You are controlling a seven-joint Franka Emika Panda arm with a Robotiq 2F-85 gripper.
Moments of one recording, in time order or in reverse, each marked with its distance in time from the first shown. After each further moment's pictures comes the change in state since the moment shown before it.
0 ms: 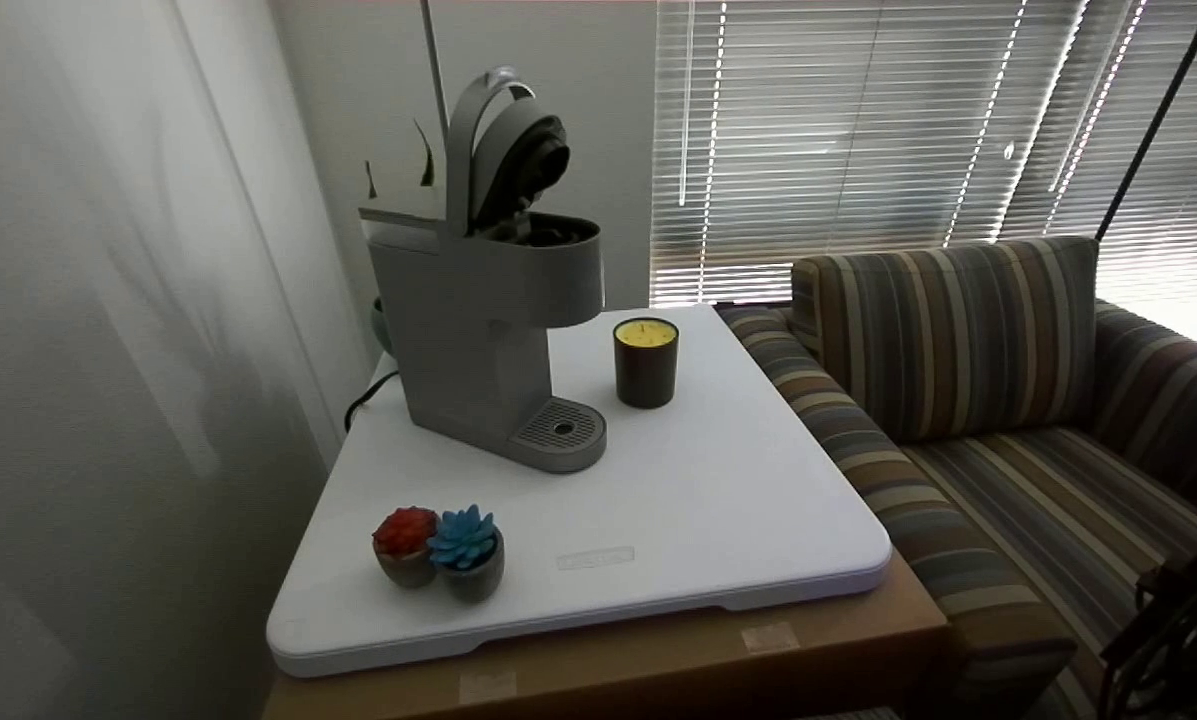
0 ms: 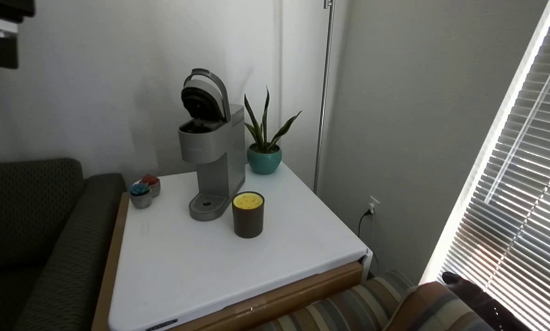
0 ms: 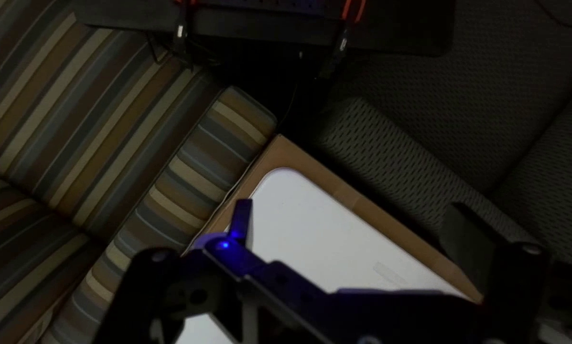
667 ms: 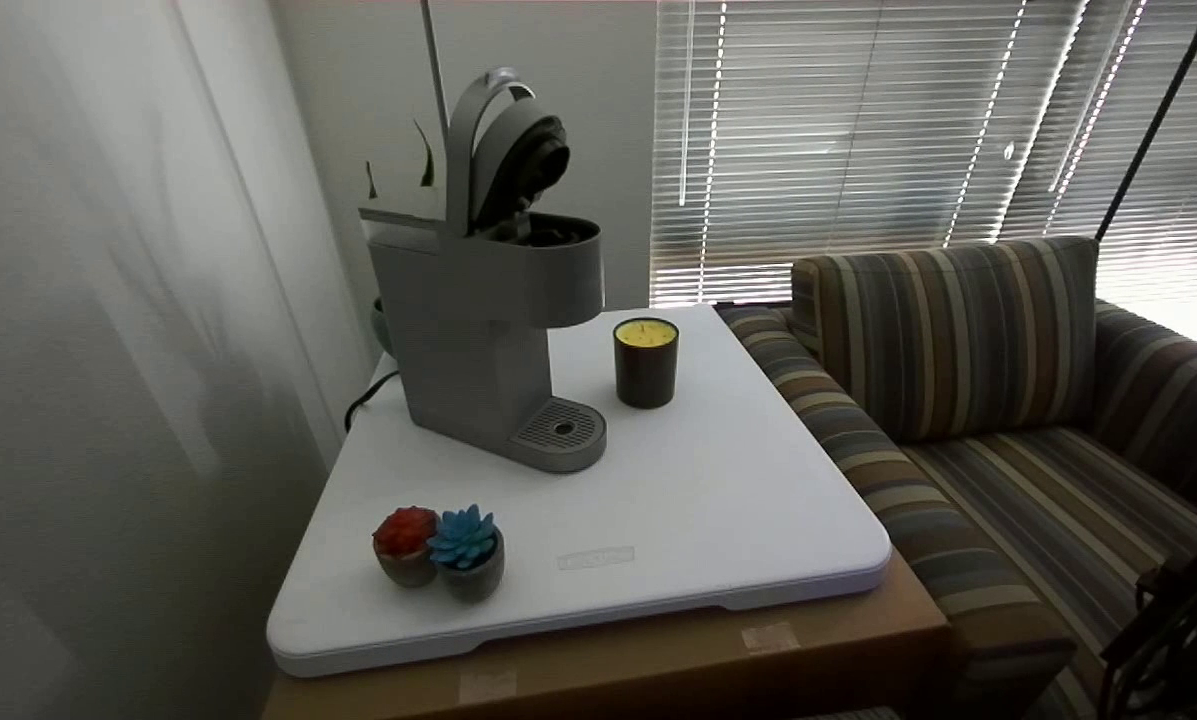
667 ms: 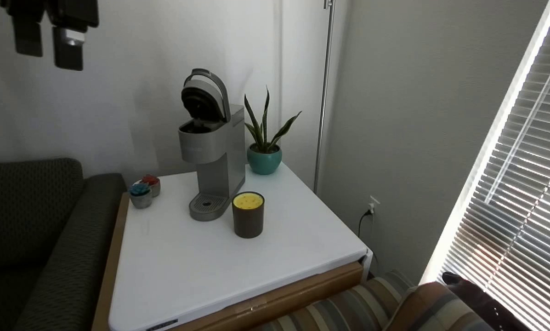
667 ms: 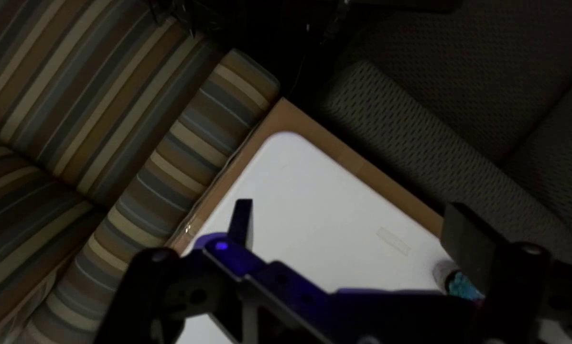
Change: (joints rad) arm 0.000 0.110 0.031 0.089 0.005 0.077 0.028
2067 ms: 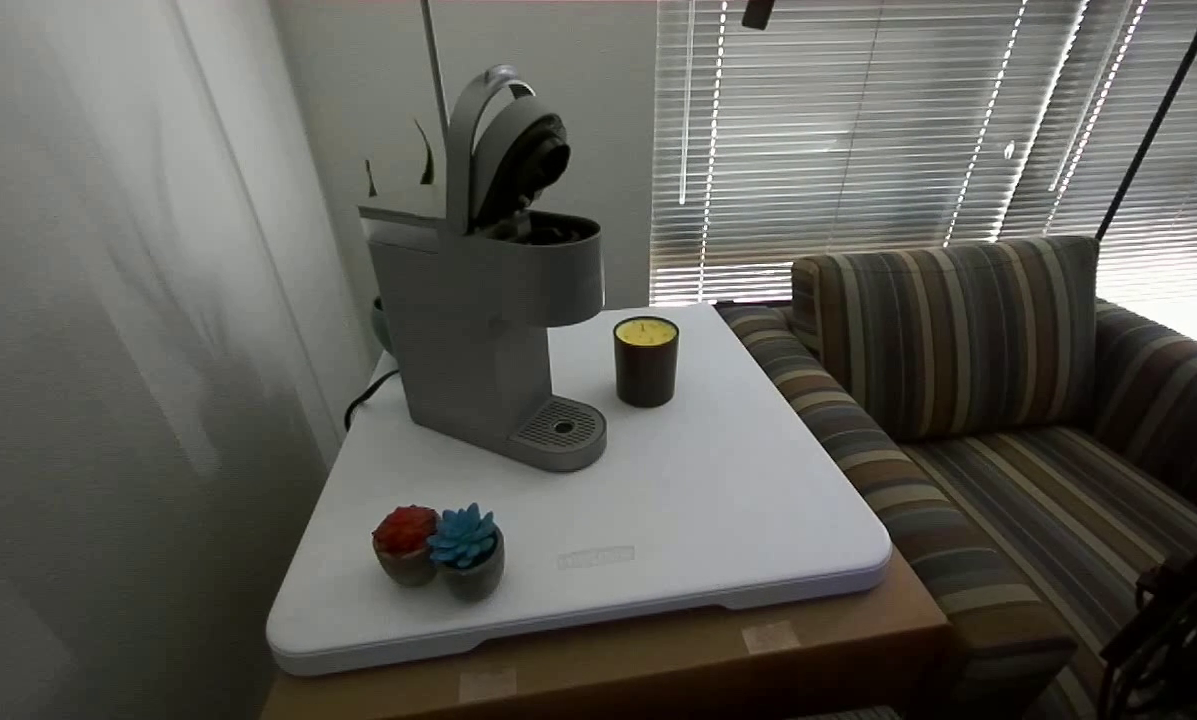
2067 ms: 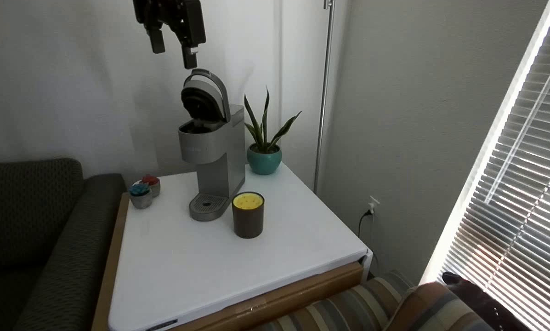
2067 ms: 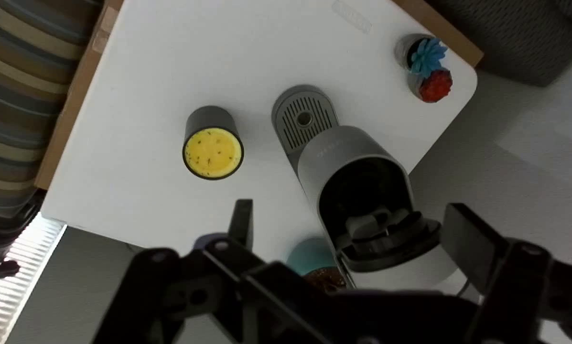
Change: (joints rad) arm 0.001 0.289 0.027 0.229 0.155 0.448 0.046
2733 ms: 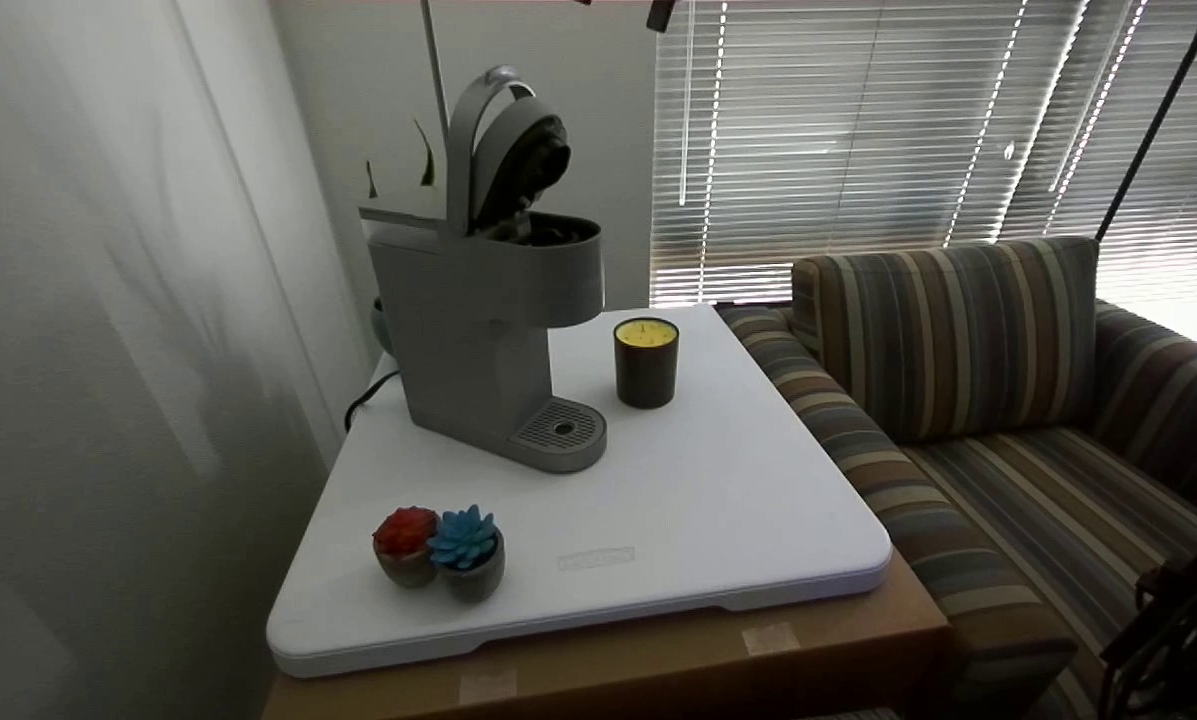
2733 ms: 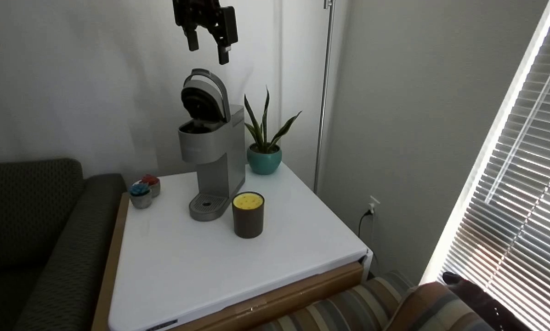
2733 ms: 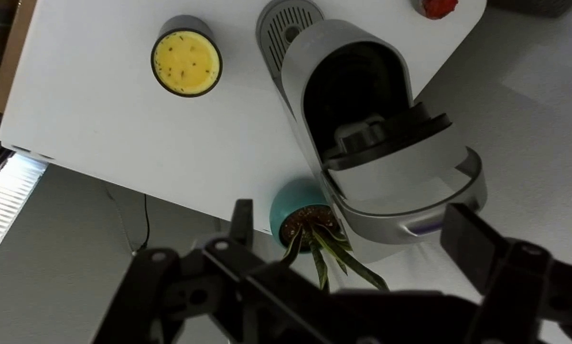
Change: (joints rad) arm 0.000 0.251 0.018 0.320 -0.003 0.016 0.012
